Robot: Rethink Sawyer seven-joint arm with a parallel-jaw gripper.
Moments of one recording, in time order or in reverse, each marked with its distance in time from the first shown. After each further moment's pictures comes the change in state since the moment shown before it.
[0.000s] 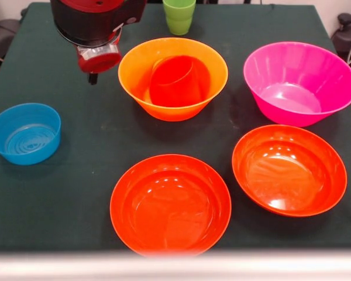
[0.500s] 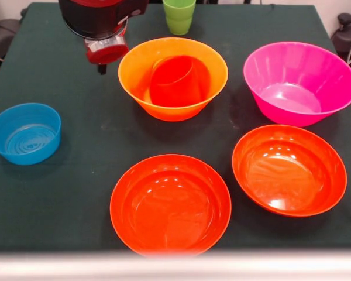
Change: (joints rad) arm 0.000 -0.029 0.024 0.060 0.000 0.026 0.000
